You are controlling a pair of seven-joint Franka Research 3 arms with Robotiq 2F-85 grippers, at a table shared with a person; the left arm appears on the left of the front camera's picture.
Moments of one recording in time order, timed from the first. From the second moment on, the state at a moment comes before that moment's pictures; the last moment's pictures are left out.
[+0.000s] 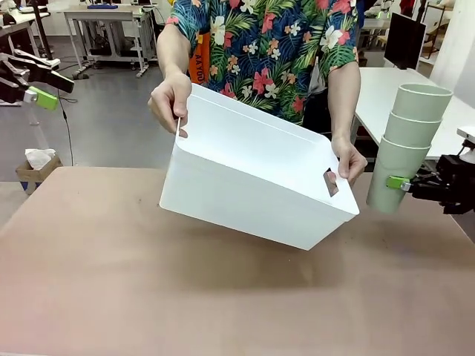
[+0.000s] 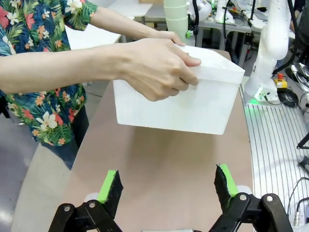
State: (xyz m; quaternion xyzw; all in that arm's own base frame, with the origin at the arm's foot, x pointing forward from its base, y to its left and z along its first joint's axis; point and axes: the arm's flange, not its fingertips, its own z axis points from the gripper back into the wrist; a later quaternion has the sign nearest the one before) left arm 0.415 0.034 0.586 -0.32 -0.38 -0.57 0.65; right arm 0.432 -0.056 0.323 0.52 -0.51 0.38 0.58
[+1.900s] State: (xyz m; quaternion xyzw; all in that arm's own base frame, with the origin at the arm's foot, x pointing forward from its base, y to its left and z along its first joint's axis) left arm 0.417 0.035 0.586 -0.32 -0.38 -0.57 0.66; right arm 0.447 0.147 0.504 0.34 -0.45 0.49 0.67
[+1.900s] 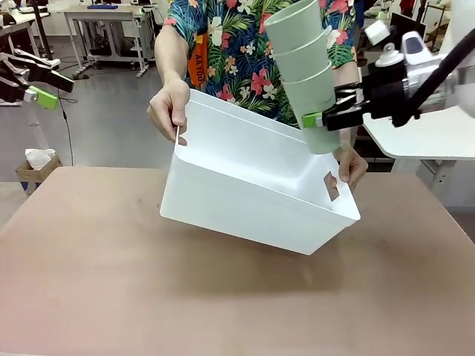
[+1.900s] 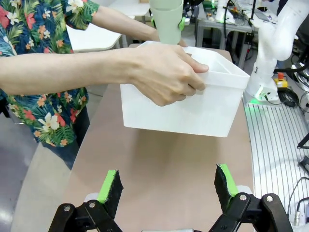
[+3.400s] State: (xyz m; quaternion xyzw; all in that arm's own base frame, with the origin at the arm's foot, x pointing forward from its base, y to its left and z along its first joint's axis) left arm 0.417 0.036 0.586 -0.32 -0.38 -0.57 0.66; right arm 0.471 0.223 0.436 0.24 -0.32 0.58 0.71
